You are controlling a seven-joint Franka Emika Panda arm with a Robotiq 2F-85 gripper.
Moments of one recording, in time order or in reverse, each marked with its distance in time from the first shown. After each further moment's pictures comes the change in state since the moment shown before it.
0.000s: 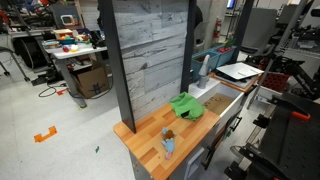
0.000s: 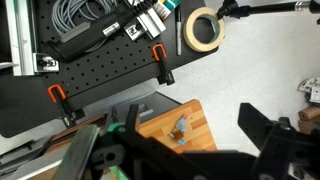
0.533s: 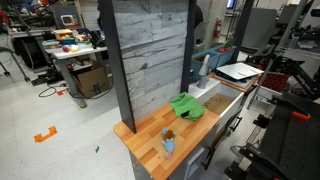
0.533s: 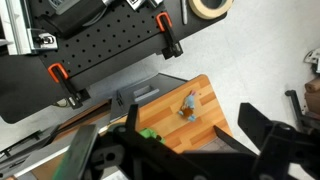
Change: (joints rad) arm -0.054 0.101 -0.018 0.006 -0.007 0.150 -0.015
